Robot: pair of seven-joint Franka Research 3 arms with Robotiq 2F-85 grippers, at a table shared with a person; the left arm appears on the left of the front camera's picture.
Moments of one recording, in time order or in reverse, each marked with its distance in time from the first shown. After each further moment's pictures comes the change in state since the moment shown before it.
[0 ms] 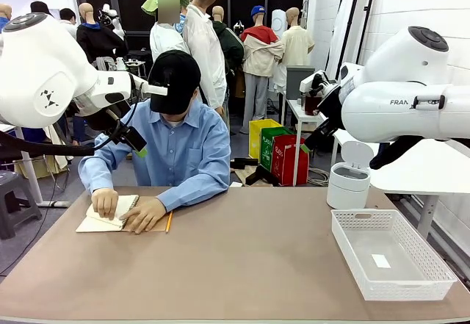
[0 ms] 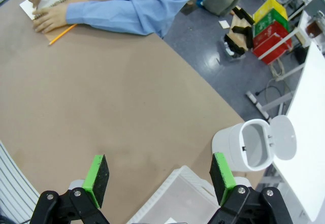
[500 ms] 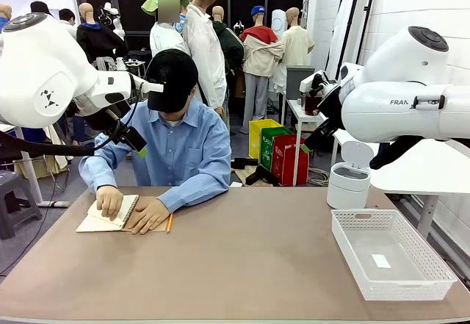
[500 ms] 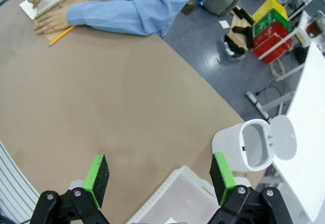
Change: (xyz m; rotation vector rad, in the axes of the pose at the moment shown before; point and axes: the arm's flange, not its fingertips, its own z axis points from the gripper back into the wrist) left arm 0.000 0.000 0.000 0.000 0.000 0.000; right arm 0.000 0.000 0.000 0.000 0.000 0.000
